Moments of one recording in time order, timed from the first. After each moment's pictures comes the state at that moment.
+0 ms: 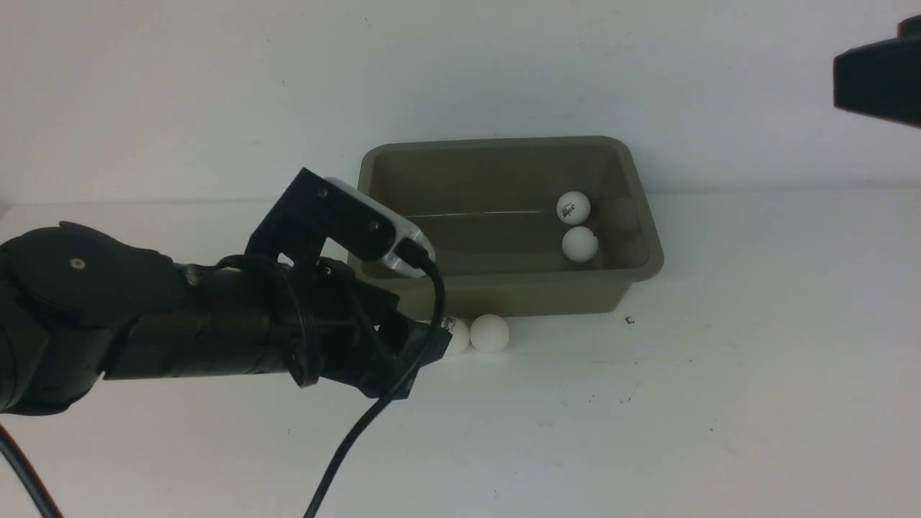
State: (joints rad) right arm 0.10 0.97 -1.24 0.70 1.03 -0.65; left arm -0.40 1.36 -0.80 -1.12 0.41 1.19
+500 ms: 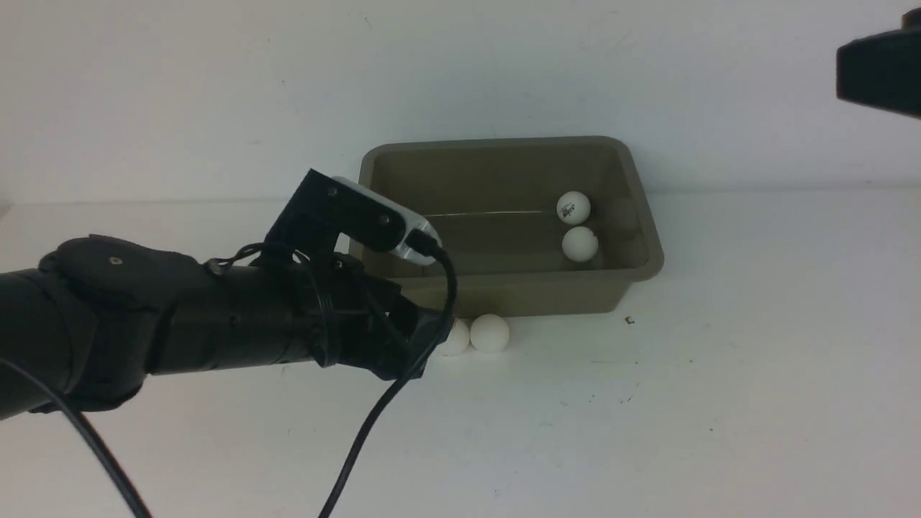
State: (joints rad) right arm 0.10 0.97 -1.24 0.70 1.00 -0.65; left arm -0.40 1.48 -0.80 -1.43 0.32 1.46
